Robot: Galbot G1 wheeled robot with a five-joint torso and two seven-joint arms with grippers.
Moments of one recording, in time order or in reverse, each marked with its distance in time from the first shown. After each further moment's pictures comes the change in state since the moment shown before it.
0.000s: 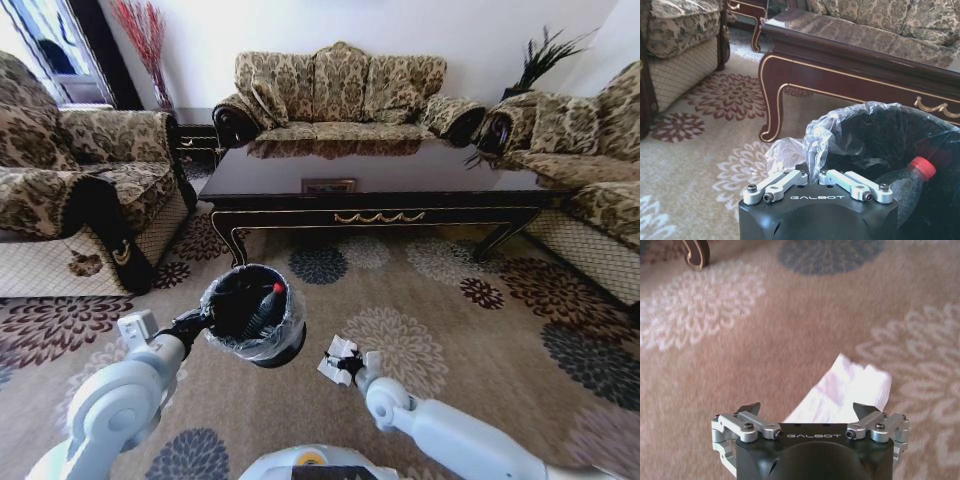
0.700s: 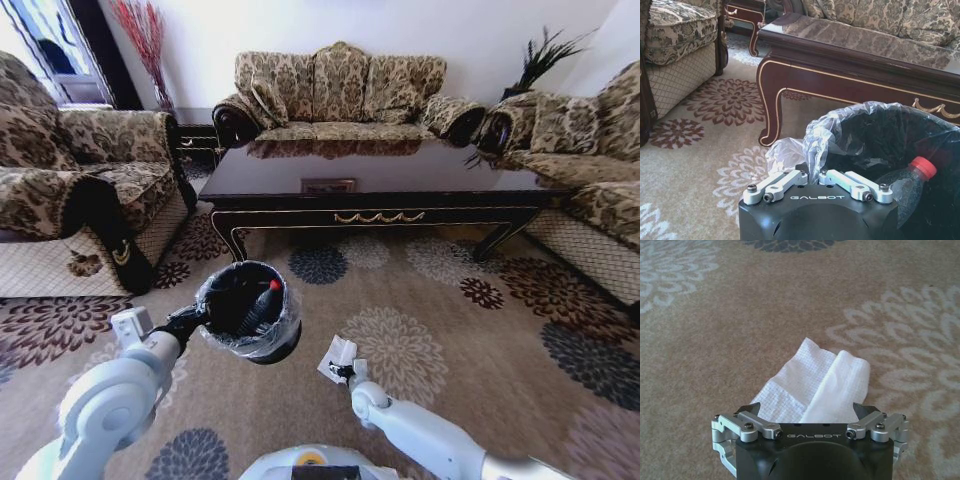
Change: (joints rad) left arm -0.010 0.021 0.001 -0.003 -0.003 -0.001 0.000; right arm 0.024 0.180 0.039 -0.359 -0.112 0.049 -0.054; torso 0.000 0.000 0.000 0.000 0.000
